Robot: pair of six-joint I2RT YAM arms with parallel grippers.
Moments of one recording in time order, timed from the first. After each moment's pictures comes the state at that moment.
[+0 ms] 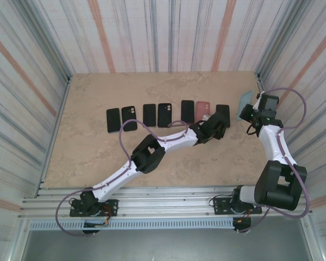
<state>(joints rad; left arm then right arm) -1.03 2.77 2.39 -0.12 -0.12 -1.94 -0.23 1.32 0.92 -0.32 -0.13 0.30</state>
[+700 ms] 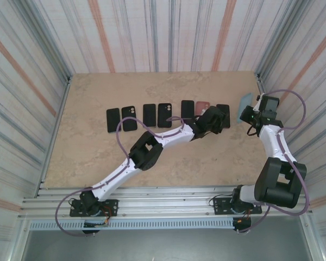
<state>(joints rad) -0.98 2.76 2.36 -0.04 -0.03 -1.87 -0.25 1.35 0.91 -0.32 -0.16 0.28</state>
